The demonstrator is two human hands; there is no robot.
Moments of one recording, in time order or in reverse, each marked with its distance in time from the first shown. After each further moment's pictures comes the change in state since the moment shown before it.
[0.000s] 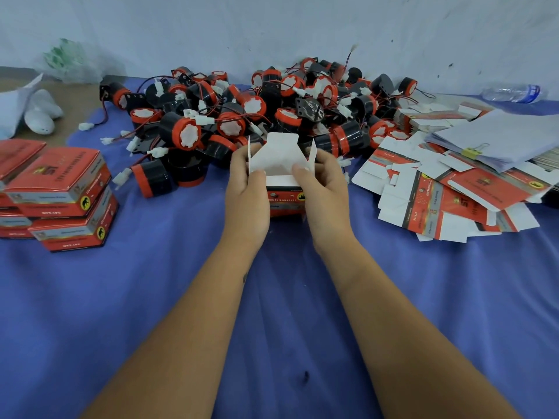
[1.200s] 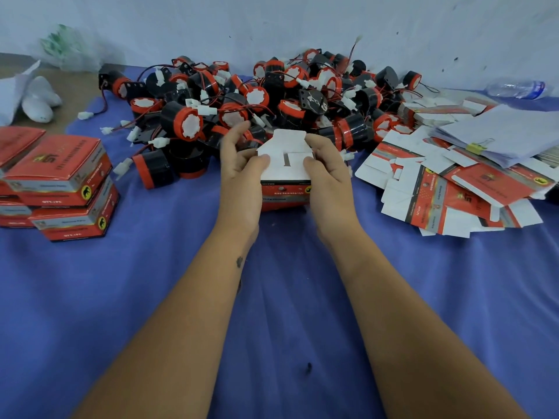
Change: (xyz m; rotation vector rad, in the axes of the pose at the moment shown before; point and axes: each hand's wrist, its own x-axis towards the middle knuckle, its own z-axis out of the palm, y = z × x) left_hand 0.010 -0.003 -0.006 -0.235 0.023 -0.033; right_hand 0.002 -0.003 0.003 -0.058 -0.026 -0.068
